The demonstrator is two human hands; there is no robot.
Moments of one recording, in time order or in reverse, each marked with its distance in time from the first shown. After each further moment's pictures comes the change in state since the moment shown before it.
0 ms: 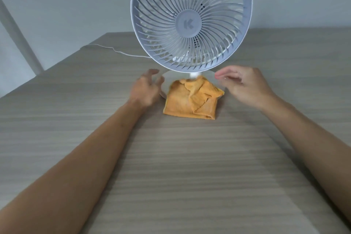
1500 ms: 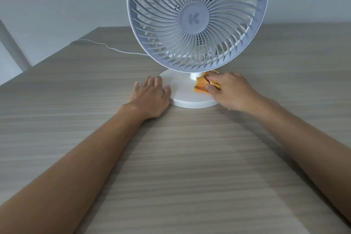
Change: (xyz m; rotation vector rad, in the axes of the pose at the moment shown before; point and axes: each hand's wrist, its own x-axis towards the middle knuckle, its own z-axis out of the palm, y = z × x) left_hand -0.016 0.007 0.017 0.564 -0.218 0.136; right_hand 0.007 -0.001 0.028 -0.497 -0.122 -0.108
